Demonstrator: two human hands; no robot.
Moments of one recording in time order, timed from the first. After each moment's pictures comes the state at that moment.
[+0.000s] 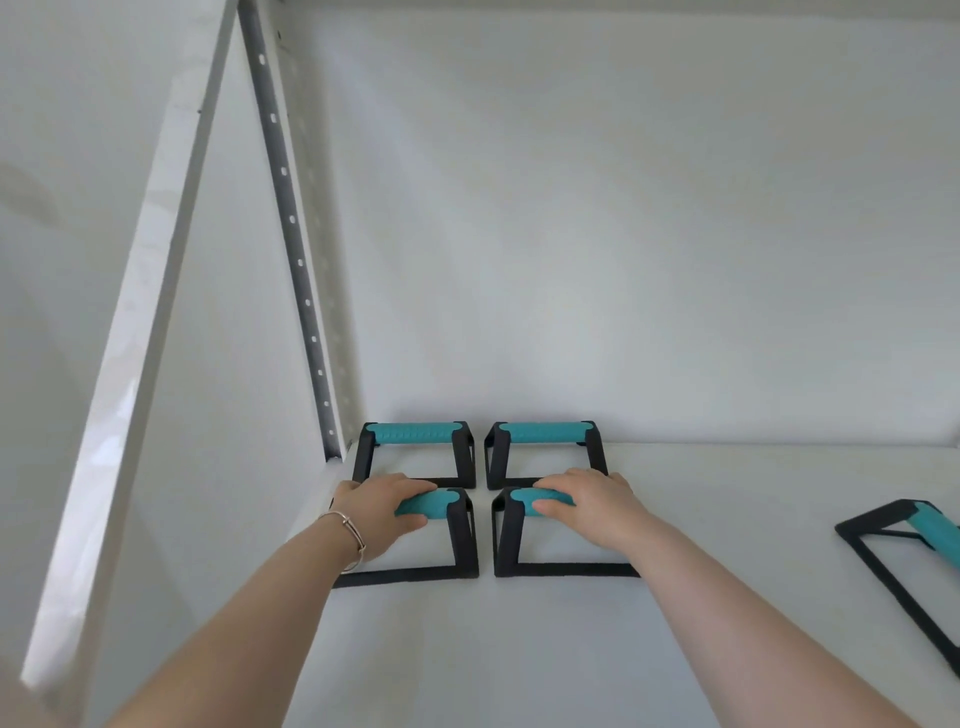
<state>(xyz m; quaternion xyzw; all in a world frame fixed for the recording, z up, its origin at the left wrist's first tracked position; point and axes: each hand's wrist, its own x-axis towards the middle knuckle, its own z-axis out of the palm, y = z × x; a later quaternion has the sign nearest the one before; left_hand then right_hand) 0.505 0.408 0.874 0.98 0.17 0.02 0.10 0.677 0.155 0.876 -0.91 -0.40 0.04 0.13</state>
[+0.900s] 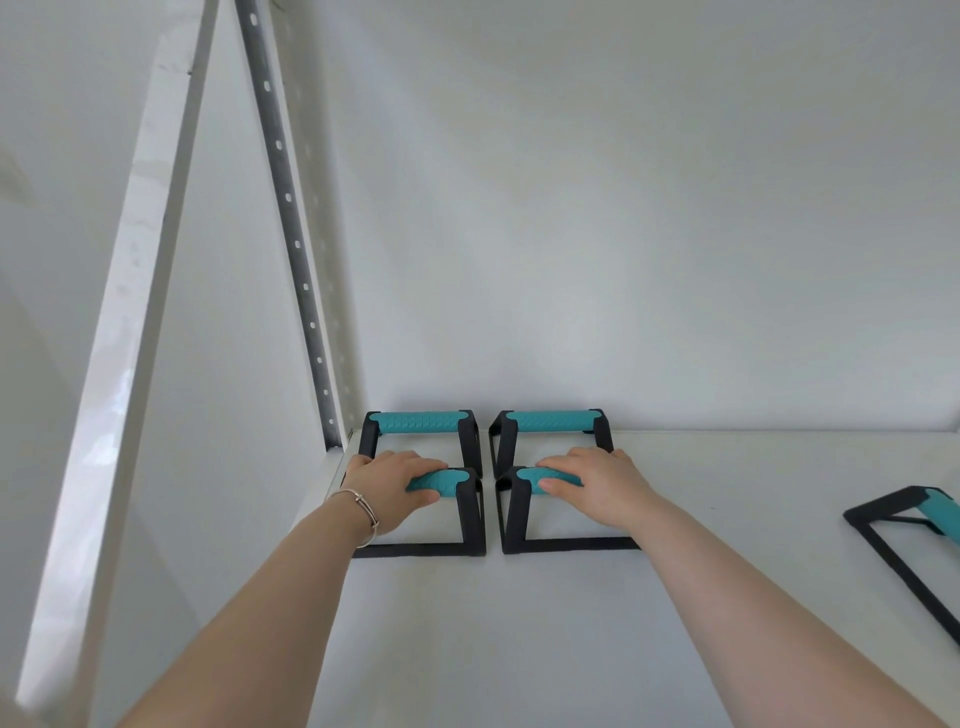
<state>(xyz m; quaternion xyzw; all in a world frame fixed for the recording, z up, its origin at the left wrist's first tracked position) 0.528 0.427 0.867 0.98 0.15 0.03 0.09 0.692 0.167 0.871 -0.90 -0.42 0.01 0.11</state>
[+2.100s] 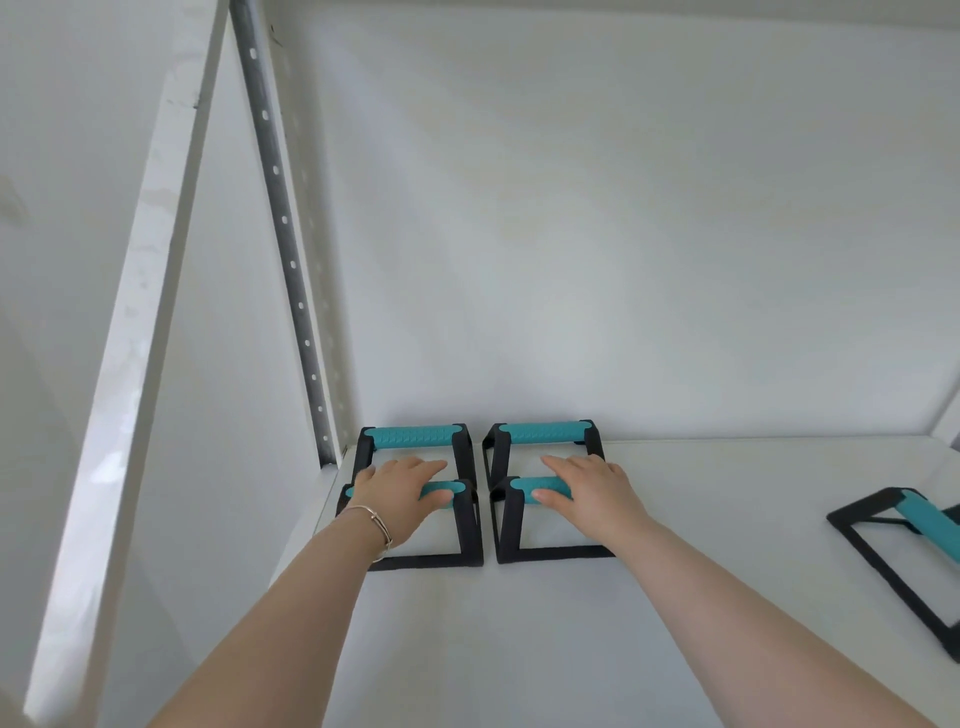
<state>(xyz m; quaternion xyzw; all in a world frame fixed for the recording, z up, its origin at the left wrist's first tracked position) 0.528 0.407 0.880 0.98 0.17 0.04 0.09 0.678 0.167 0.865 -0.92 -0.37 -0.06 0.10</state>
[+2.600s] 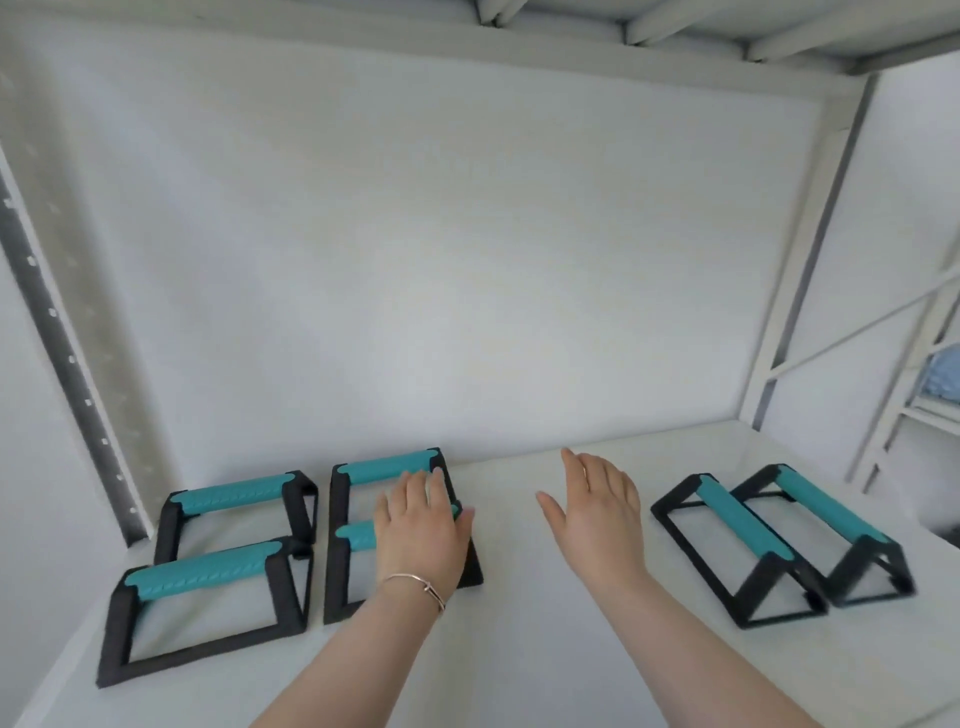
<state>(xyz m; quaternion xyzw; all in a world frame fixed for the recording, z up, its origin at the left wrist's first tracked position) 0.630 0.188 0.877 0.97 0.18 0.18 0.04 0.698 0.000 0.879 -0.93 -0.16 -0.30 0.15</state>
